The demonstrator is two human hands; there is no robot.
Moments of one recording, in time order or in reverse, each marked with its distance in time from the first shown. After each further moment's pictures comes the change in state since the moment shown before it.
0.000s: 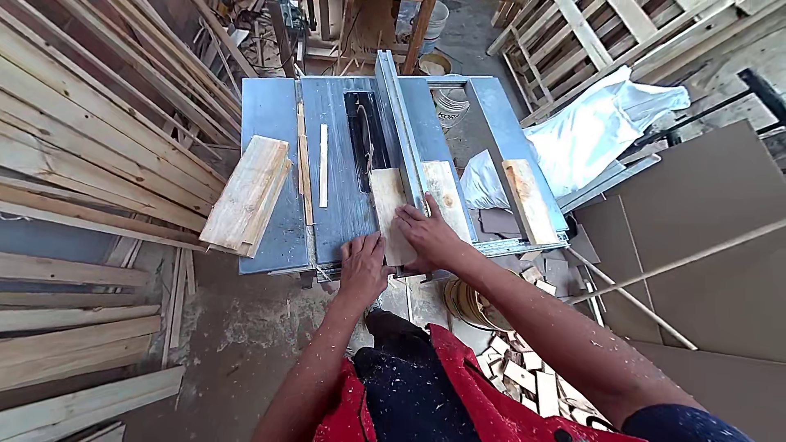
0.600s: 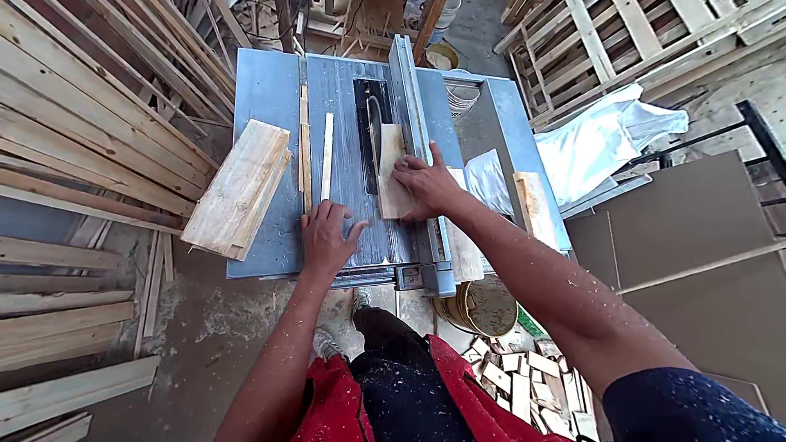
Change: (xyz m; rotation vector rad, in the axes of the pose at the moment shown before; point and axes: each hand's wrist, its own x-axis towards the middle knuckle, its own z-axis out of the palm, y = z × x) left_hand 0.051 -0.084 -0.028 -0.202 0.449 -0.122; right_hand 0.109 0.076 -0.031 -0.027 0.018 -0.018
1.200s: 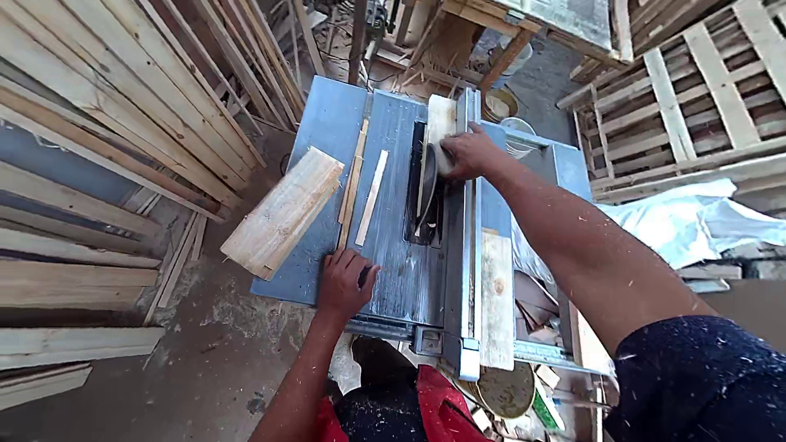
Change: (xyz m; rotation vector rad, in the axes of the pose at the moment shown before) left_hand -0.018 -0.029 0.019 -0.009 0.182 -0.043; right_hand 0.190 0.123 -0.047 -0.112 -0.042 -0.103
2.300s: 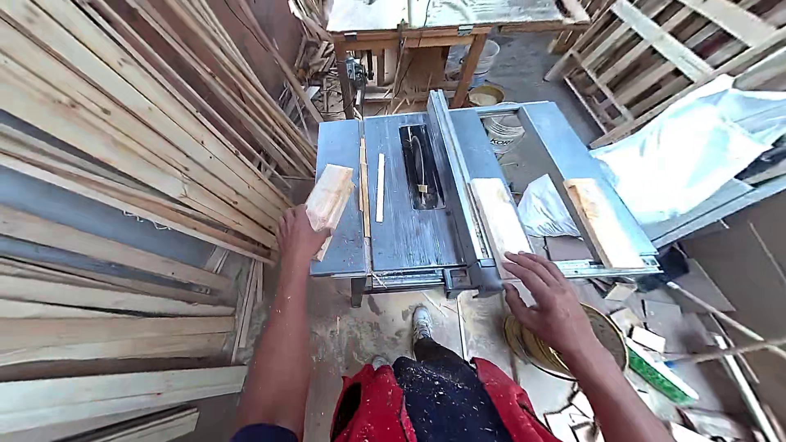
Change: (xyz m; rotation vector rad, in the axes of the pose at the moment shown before) left_hand 0.061 -0.036 -0.181 0.323 -0.279 -0.387; right_hand -0.408 -0.293 0.076 0.495 0.767 0.364
